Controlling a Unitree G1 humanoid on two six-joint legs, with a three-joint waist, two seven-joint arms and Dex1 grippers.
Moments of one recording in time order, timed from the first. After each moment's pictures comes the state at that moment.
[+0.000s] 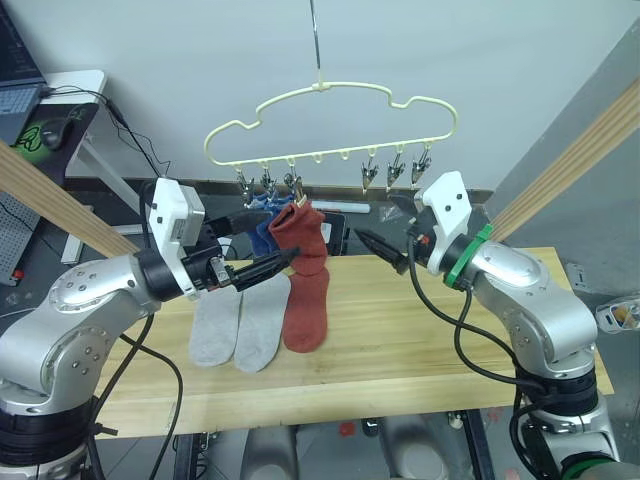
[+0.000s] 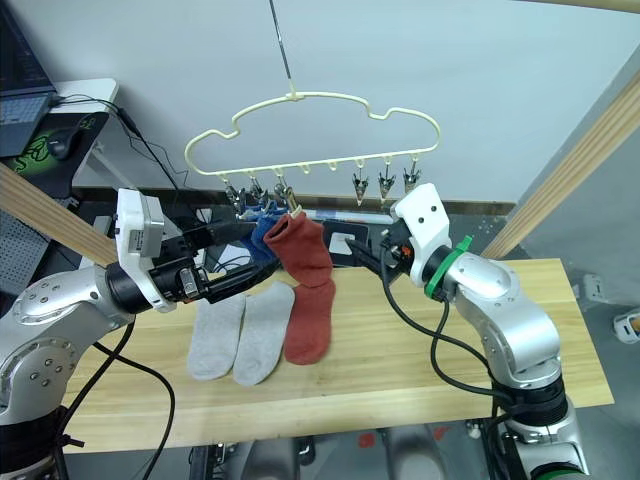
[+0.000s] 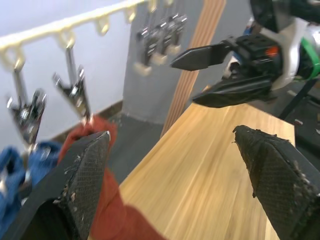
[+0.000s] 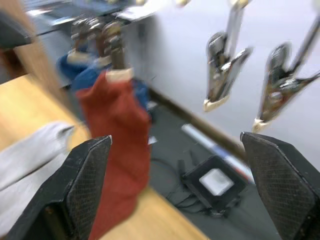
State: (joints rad) left arm -0.25 0.78 0.26 -0.50 -0.84 0.67 -0.76; right arm -0.49 -0.31 0.08 -0.57 0.28 0.89 0.36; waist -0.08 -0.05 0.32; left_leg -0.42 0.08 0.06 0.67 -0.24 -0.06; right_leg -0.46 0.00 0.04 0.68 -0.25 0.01
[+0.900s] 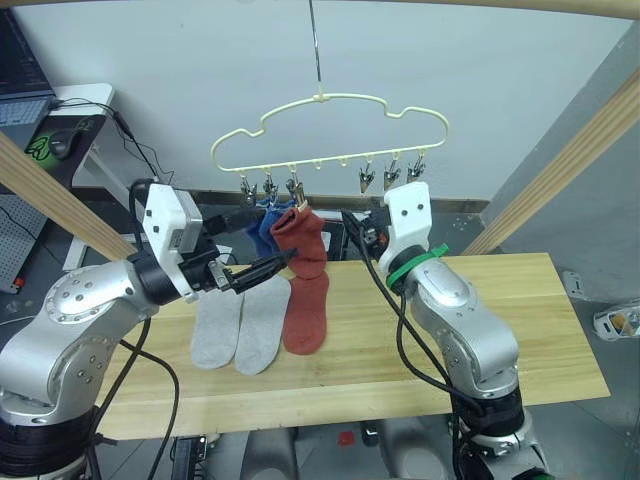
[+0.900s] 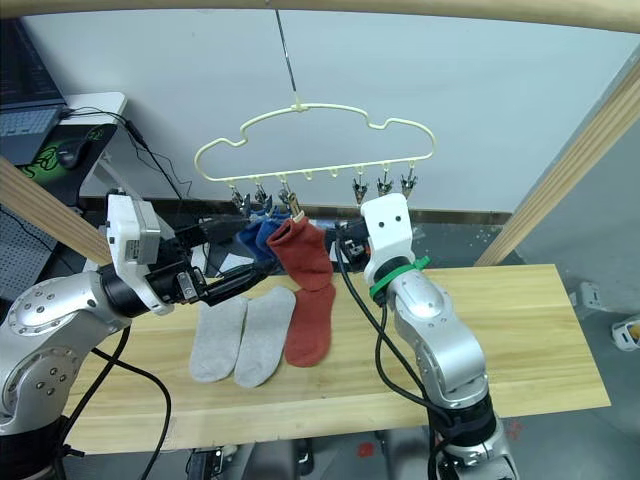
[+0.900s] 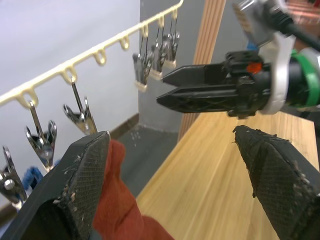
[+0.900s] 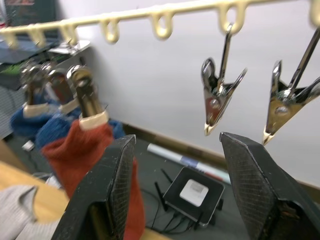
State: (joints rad) left arm -0.20 0.76 0.28 -0.54 -0.78 0.57 -0.76; right arm -0.45 0.01 0.23 -0.49 0.09 0.78 0.04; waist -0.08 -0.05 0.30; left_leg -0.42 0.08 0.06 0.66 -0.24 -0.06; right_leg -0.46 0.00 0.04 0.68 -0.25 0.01
